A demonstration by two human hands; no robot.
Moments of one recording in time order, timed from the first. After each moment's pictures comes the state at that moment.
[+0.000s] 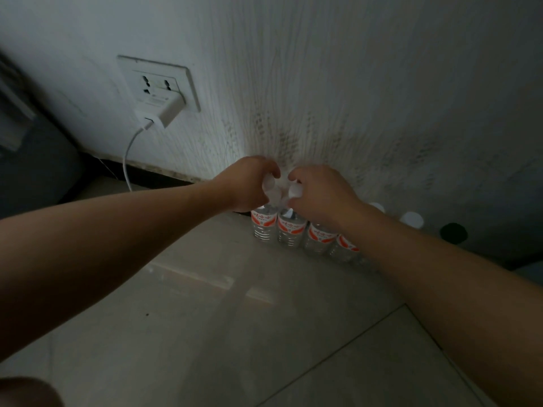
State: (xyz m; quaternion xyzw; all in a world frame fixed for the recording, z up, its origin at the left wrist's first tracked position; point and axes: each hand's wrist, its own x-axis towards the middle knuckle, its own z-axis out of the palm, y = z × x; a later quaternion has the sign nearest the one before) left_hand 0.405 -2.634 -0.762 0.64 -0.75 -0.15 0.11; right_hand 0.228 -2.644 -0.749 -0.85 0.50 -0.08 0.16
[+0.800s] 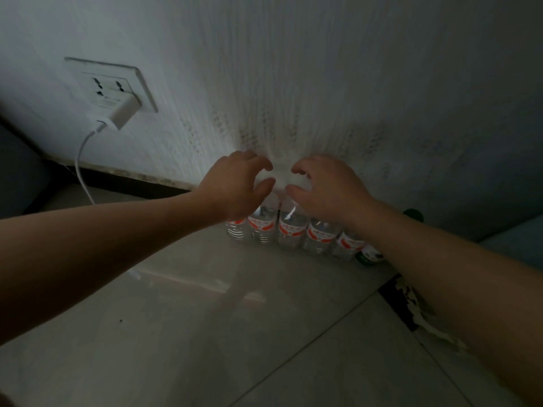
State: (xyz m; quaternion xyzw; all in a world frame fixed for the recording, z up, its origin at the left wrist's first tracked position) left_hand 0.358 -2.619 -0.754 0.60 -0.78 -0.06 0.17; right_hand 0.161 -2.642 -0.736 -0.85 0.50 -0.13 0.13
